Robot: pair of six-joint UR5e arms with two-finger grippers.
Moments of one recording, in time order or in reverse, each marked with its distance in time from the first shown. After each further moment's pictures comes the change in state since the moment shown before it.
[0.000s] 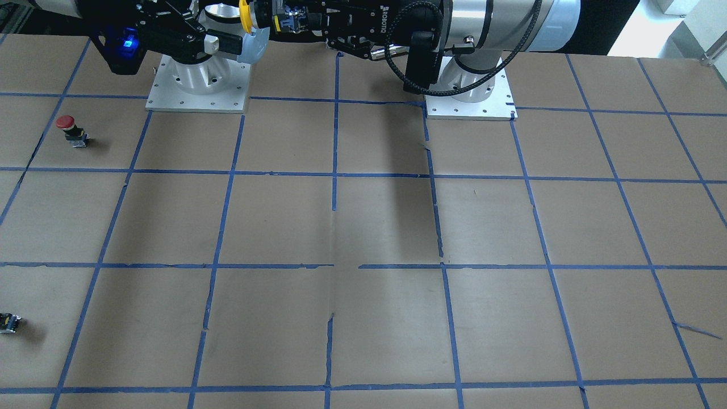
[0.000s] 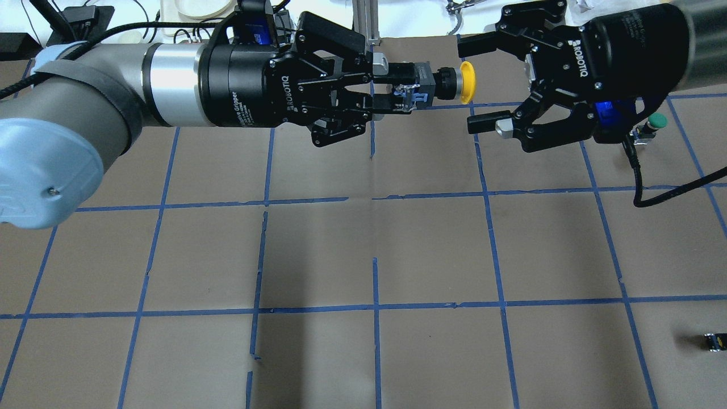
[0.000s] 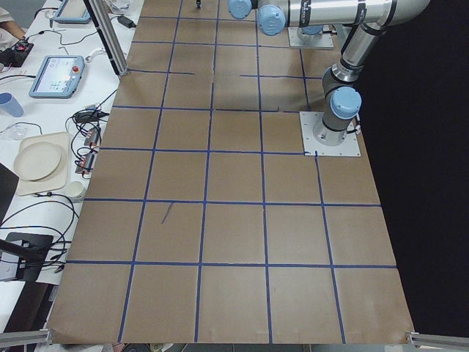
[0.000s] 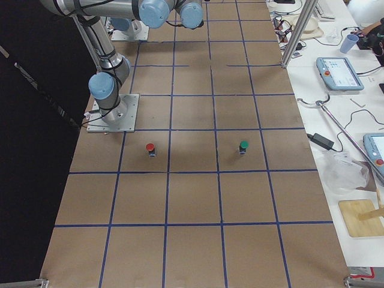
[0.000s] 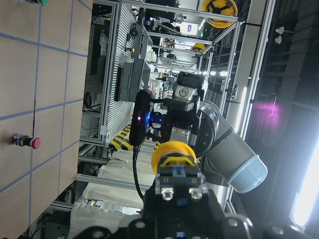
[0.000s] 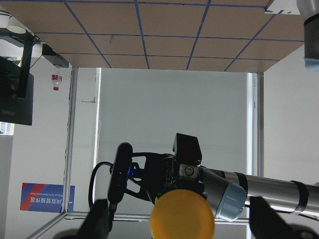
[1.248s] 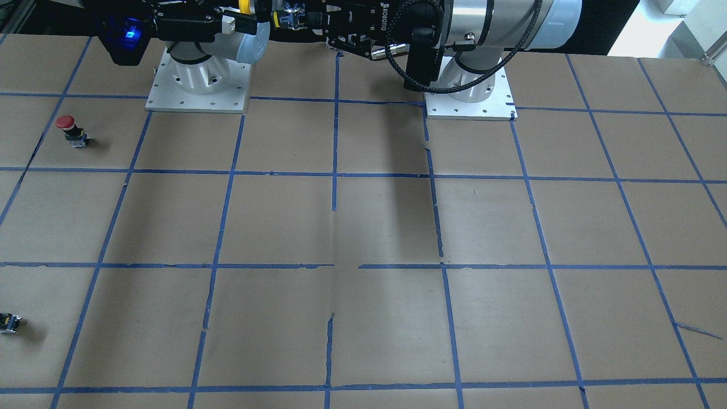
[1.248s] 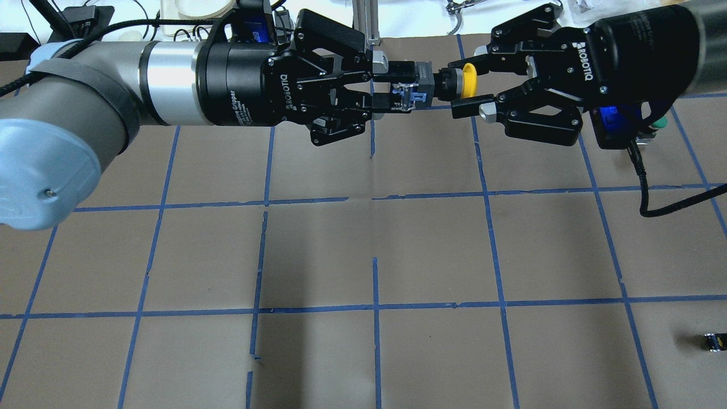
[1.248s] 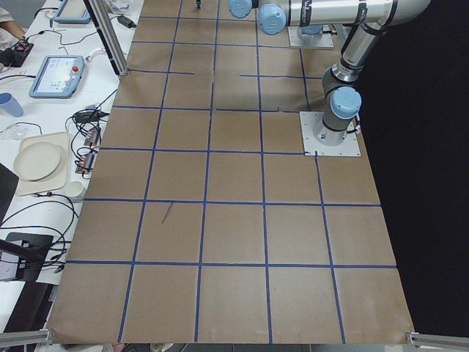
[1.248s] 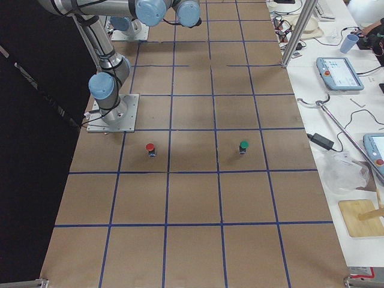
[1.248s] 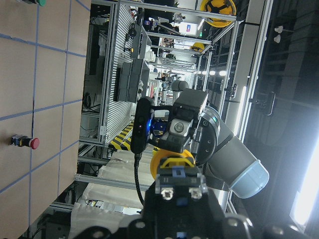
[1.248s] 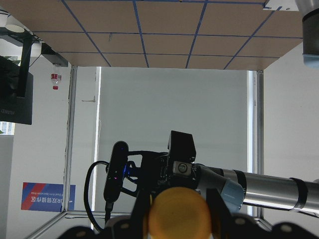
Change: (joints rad) left arm 0.000 0.002 0.005 0.005 0.003 -0.014; right arm -0.002 -0.013 0.003 0.014 0.003 0.000
